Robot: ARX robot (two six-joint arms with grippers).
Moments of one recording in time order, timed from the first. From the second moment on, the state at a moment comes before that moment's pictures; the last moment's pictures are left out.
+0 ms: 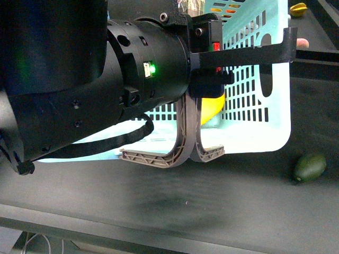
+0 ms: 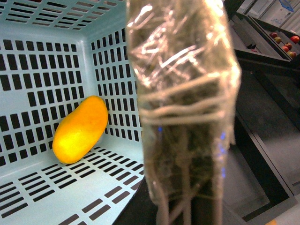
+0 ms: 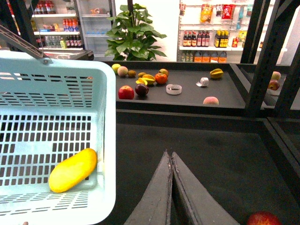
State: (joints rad) left arm -0.61 1.74 0.67 0.87 -0.01 -0.35; right arm 0.00 0.43 0.01 0.43 0.00 0.00
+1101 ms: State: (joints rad) left arm -0.61 1.74 0.67 0.87 -0.01 -0.35; right arm 0.00 0.01 0.01 0.00 0.00 0.00
